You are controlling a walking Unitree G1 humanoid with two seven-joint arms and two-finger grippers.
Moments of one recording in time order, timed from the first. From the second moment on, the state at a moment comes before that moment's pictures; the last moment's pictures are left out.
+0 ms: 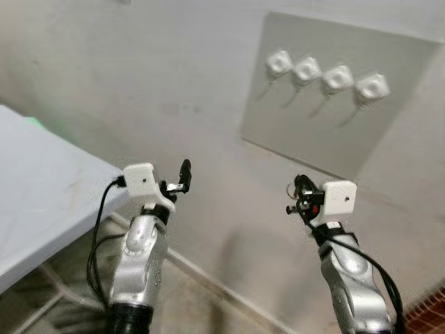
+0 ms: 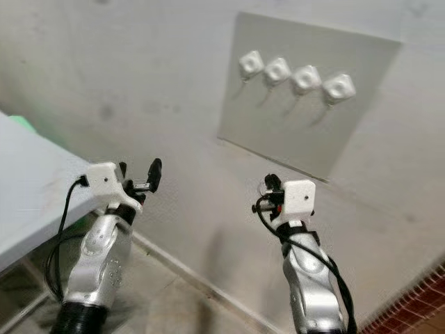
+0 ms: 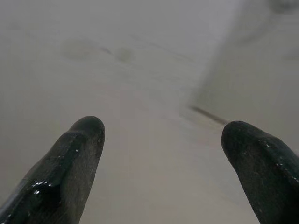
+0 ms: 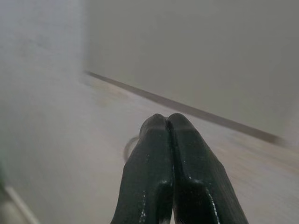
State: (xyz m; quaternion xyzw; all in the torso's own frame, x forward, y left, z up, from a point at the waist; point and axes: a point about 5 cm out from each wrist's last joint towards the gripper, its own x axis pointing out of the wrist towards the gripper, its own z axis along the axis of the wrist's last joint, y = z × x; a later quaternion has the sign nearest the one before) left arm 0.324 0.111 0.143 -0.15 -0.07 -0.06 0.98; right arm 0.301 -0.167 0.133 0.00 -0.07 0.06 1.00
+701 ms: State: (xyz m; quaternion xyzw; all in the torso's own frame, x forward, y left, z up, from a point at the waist) left arm 0.322 0.117 0.140 -0.13 -0.05 -0.06 0.99; right arm 0.300 -0.159 0.144 0.02 -0.10 0.08 0.99
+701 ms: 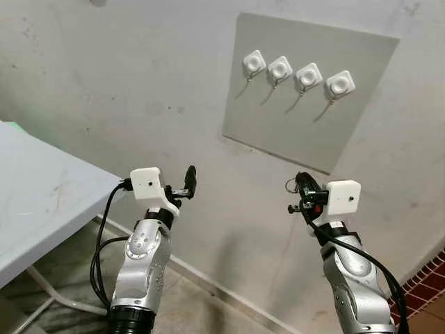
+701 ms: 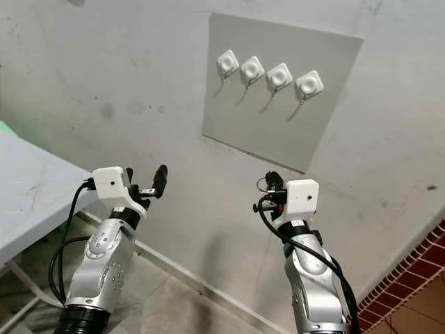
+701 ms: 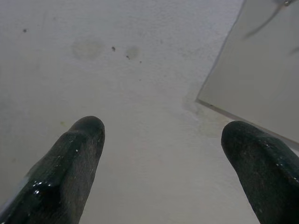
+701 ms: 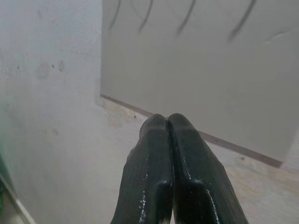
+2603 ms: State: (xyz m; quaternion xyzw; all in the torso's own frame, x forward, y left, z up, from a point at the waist) left arm 0.293 0.033 0.180 -0.06 -0.11 -0.35 0.93; right arm 0.328 -0.192 0.171 -0.01 -0.14 -0.02 0.99
